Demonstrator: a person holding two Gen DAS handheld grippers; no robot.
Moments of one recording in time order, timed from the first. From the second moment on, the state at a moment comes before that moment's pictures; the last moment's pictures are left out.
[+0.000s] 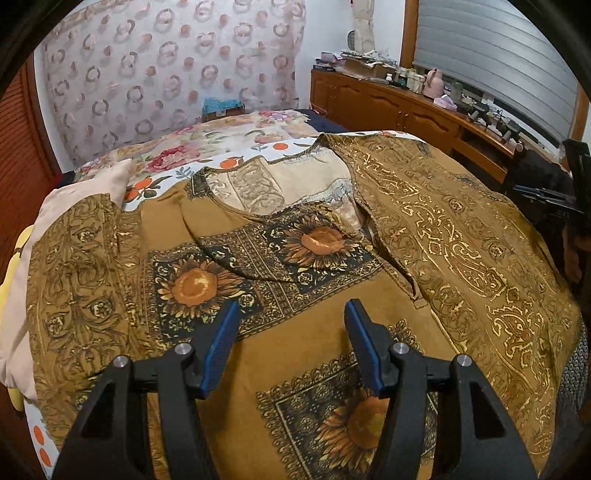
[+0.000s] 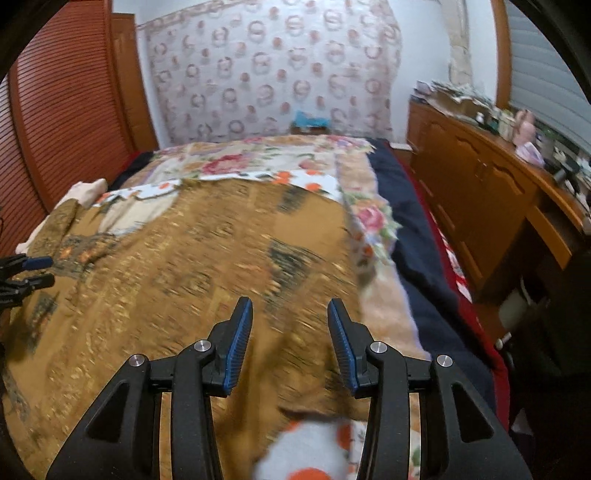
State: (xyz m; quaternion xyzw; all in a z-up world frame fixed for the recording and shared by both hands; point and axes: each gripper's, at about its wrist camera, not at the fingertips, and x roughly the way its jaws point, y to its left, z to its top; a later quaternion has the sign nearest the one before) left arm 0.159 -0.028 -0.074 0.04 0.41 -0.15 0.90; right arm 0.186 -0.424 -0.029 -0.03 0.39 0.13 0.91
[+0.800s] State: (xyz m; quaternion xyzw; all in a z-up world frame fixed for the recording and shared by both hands) left arm 0.161 -0.048 -0.091 0.08 0.43 -0.17 0.88; right arm 0.184 -0.479 -0.056 0.03 0.43 0.12 0.89
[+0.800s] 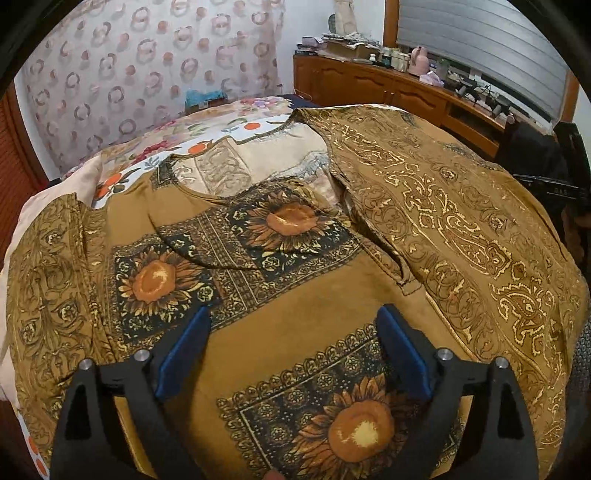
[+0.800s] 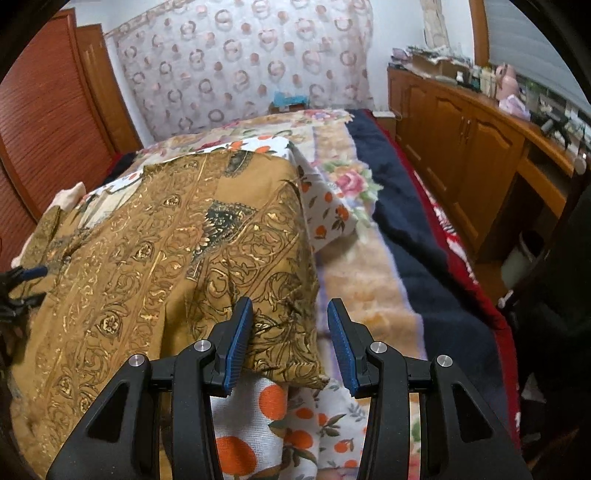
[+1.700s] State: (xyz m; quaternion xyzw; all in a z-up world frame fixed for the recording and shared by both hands) left arm 0.158 -0.035 -0.082 0.06 0.42 -0.15 0.89; right arm 0.172 -0.463 -0.023 0.02 0.38 0.14 0.91
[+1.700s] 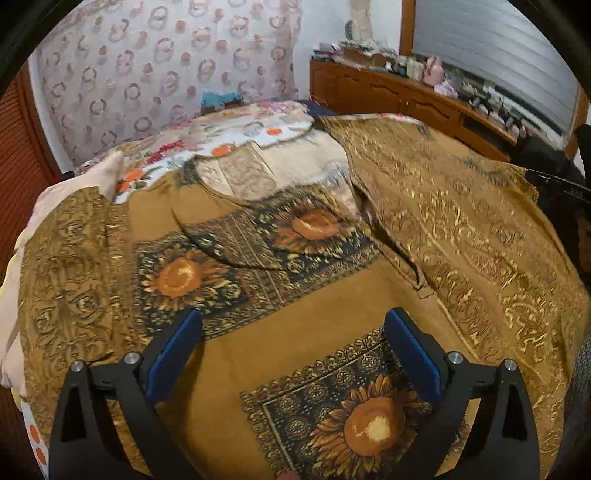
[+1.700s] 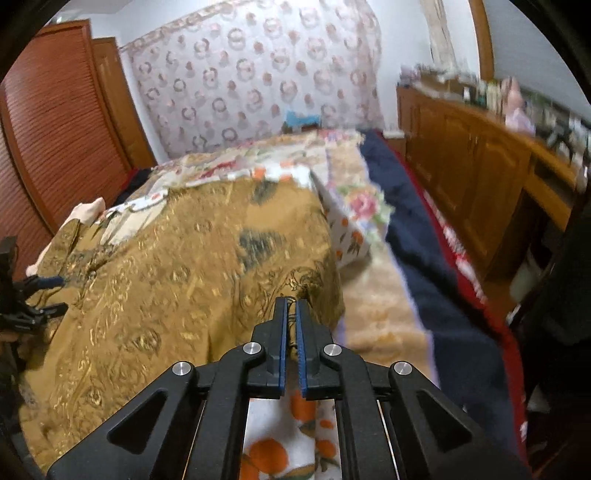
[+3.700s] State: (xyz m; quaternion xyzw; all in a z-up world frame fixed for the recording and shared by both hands) left arm 0.084 -0.052 -0.029 0.00 0.32 -0.17 0.93; right arm 0.240 -0.369 -0.030 -0.06 0.41 0.18 0.89
